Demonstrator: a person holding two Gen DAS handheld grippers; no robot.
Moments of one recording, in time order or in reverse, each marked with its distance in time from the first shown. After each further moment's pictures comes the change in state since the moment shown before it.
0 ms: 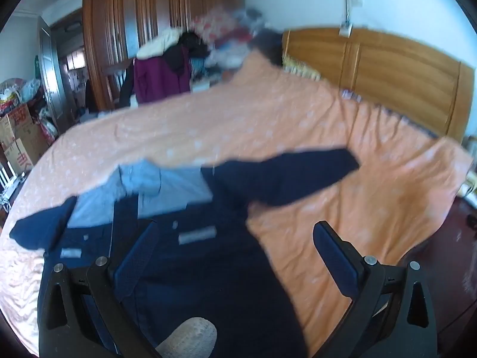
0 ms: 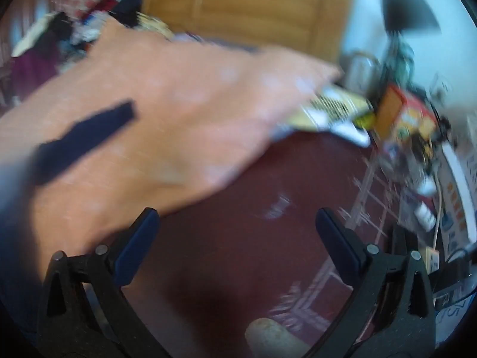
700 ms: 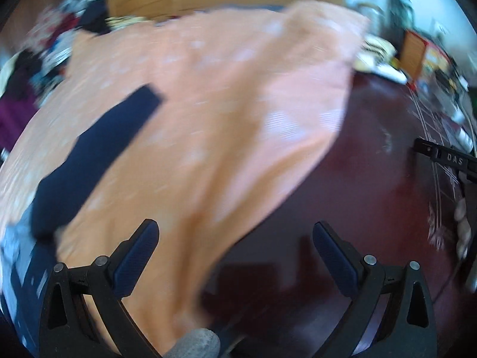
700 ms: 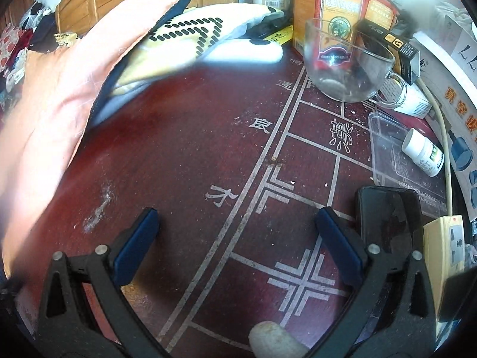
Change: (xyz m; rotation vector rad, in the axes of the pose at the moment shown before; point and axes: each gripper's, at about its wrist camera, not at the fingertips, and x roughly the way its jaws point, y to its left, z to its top) left arm 0.064 -0.347 -0.039 0.583 0.251 -0.452; right arm 0.027 -0.123 -0.031 0.304 0.119 -0.059
